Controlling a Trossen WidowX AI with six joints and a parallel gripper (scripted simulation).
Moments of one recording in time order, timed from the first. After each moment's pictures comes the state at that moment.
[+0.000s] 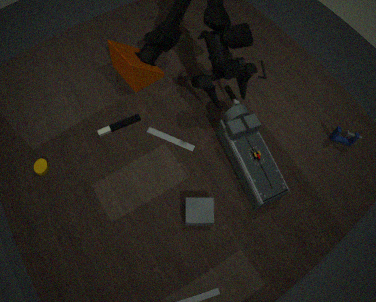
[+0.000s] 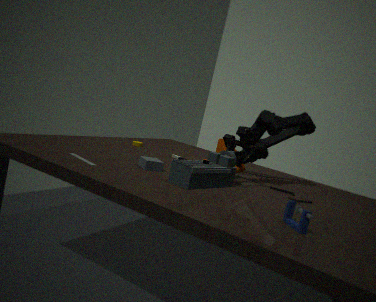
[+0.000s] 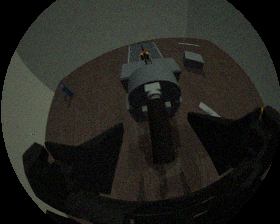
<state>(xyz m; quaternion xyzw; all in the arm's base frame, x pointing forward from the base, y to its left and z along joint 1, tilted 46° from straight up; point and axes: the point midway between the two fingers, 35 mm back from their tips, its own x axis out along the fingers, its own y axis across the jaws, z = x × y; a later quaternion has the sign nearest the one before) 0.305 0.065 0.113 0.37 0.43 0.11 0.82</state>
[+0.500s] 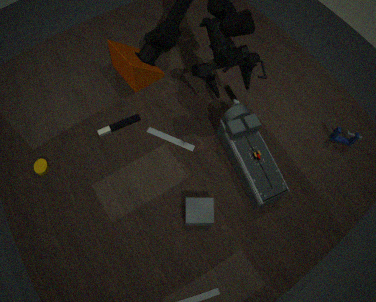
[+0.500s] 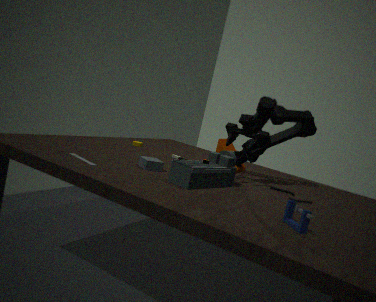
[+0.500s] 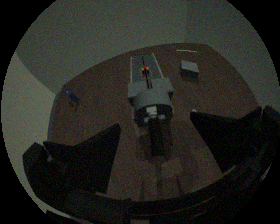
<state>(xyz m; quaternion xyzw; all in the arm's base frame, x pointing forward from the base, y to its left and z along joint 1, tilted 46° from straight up) 0.310 0.030 0.144 0.37 0.43 0.10 0.82</state>
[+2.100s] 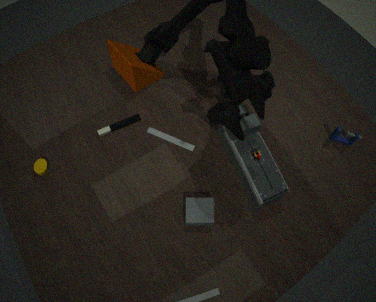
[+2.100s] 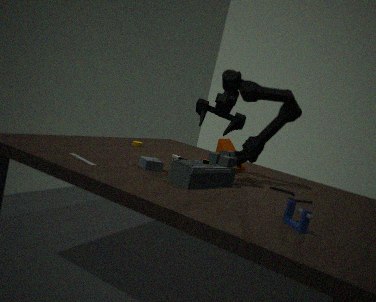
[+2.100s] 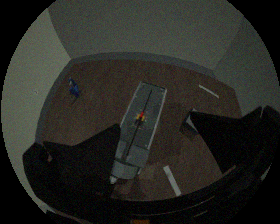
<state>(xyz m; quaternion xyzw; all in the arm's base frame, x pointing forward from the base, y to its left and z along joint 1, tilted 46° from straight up) 0.450 -0.037 0.130 0.22 0.37 0.28 0.86</state>
